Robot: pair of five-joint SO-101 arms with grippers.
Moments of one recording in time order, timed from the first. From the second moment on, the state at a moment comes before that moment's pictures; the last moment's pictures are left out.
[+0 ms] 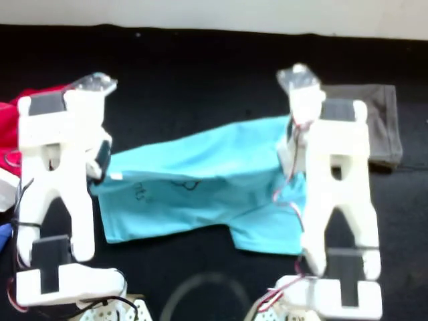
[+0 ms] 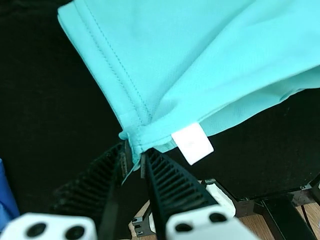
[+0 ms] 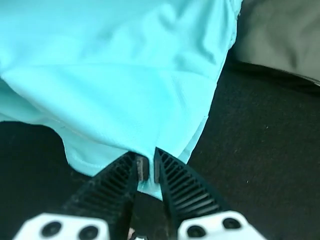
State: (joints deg) left arm -16.8 -5.4 10.3 93.4 -21.1; right arm -4.0 -10.0 9.4 89.4 20.0
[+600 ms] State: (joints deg) left arm -15.9 -16.7 40.1 80.5 -21.1; right arm -4.0 -30.2 37.6 88.0 24.0
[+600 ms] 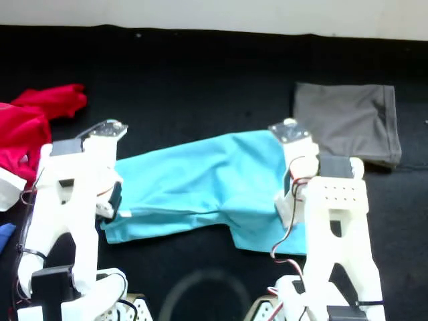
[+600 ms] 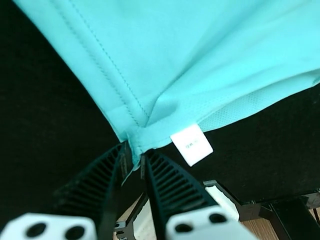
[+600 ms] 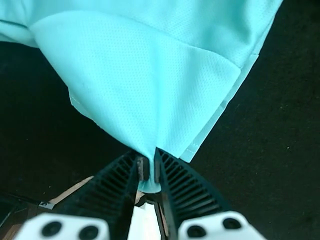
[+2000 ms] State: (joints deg) left arm -15.3 -16.7 33.2 84.5 -21.1; right arm -4.0 -30.4 33.7 96.7 33.9
